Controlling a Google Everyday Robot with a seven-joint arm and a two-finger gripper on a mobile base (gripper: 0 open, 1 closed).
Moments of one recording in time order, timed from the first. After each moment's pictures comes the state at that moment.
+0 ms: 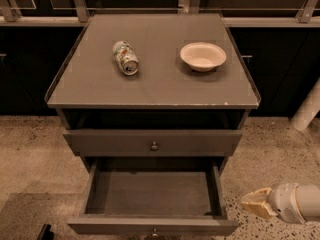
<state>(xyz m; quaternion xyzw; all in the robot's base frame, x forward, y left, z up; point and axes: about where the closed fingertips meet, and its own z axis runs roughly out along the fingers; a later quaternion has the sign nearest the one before) 0.382 -0.272 0.596 -0.34 0.87 0.24 0.27</state>
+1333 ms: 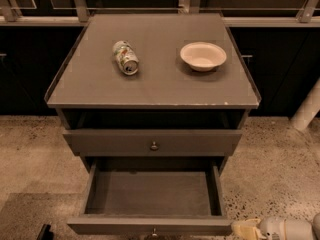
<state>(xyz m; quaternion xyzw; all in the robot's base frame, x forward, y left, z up) 0.352 -0.286 0.445 -0.17 0.88 0.37 0.26</state>
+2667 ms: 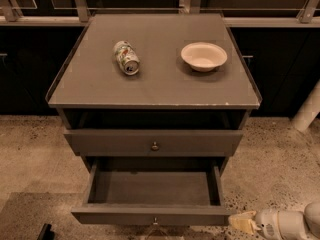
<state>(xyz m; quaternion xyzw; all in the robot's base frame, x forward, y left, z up) 0.383 -0.282 0.430 -0.19 0.88 0.36 0.26</state>
